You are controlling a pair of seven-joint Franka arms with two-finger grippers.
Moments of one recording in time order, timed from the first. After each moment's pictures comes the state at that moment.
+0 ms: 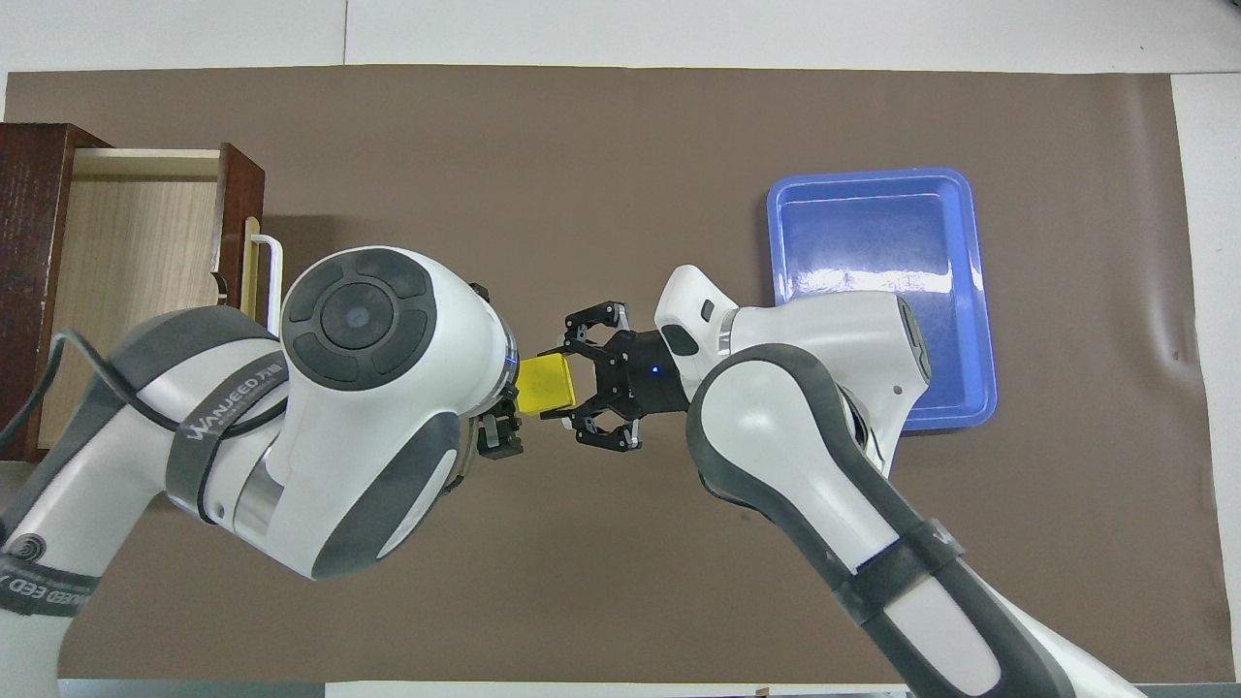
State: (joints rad) left arm -0.55 0.03 -0.04 -1.84 -0.01 1.89 -2.32; right arm 0.56 0.17 -0.01 -2.00 1.27 2.26 -1.96
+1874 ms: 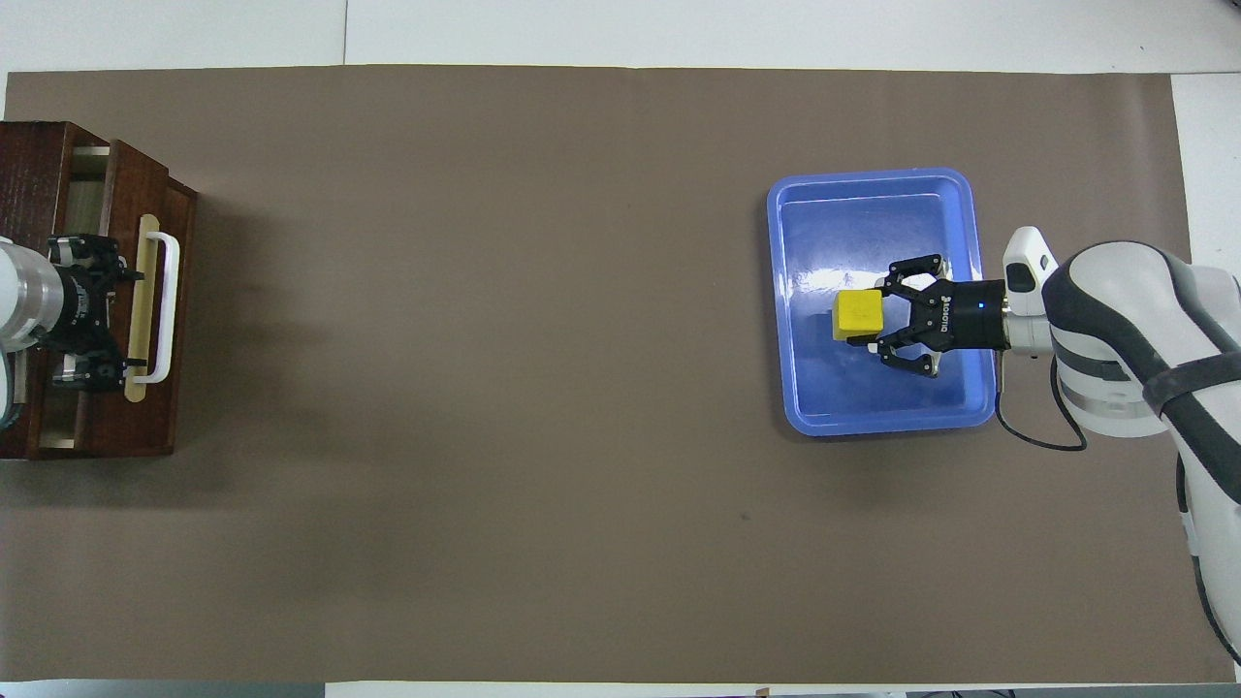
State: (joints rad) left arm 0.13 0.01 -0.04 -2.05 0.10 2.14 -1.53; right arm -0.06 0.29 -0.03 -2.11 1.06 2.10 -2.18
